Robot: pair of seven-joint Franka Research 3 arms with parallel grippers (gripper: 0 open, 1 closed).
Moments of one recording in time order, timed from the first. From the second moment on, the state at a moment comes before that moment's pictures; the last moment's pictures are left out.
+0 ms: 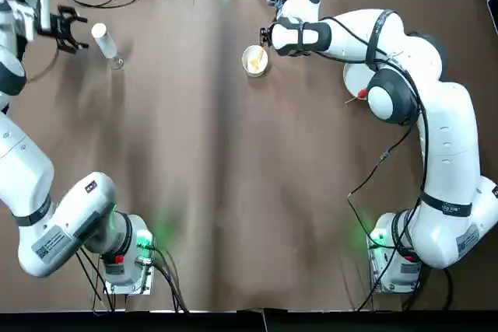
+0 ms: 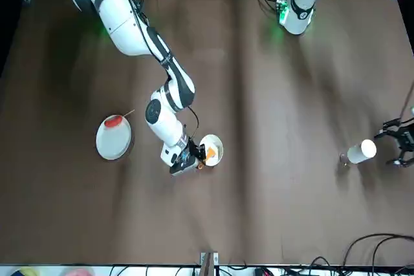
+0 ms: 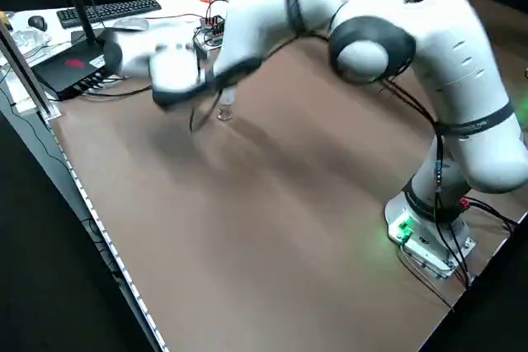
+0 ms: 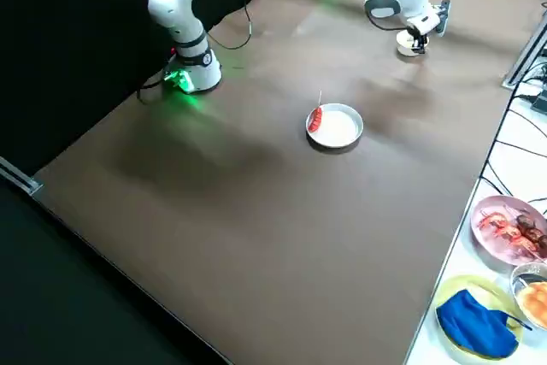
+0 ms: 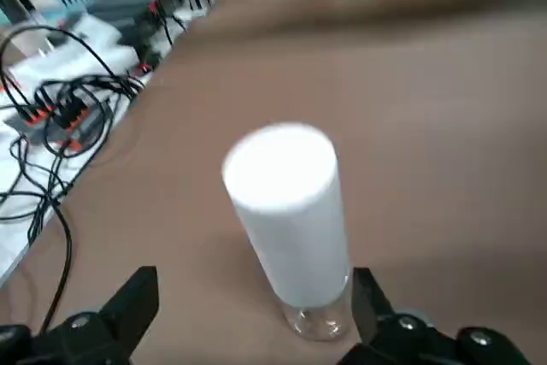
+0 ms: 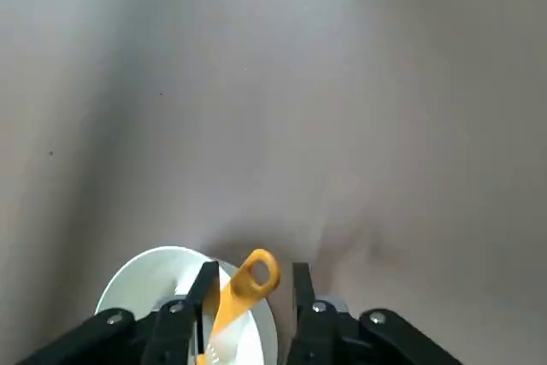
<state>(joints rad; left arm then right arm) 0.71 0.71 -0.16 -1.39 -0.73 1.75 2.36 0.52 0.87 0.10 -1.45 0.40 2.75 0.06</state>
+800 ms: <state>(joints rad) 0.21 0.32 -0.17 -1.43 -0.13 1.74 1.27 0.53 0.88 0.10 -1.44 0.40 2.76 0.05</state>
